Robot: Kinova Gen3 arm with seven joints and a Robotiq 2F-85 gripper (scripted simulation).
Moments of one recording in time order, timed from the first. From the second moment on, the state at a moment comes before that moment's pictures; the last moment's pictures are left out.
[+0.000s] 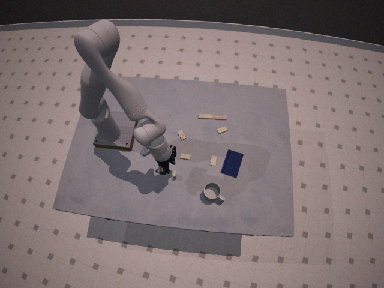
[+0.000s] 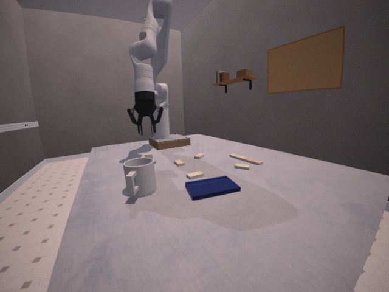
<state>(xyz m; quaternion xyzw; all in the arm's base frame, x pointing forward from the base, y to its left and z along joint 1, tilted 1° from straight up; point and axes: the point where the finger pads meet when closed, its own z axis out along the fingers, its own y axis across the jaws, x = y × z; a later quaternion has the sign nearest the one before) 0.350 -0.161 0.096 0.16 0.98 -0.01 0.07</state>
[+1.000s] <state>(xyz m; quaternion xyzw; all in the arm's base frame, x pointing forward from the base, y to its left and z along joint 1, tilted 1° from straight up) 0.341 -0.161 0.086 0.31 0.95 0.00 0.05</state>
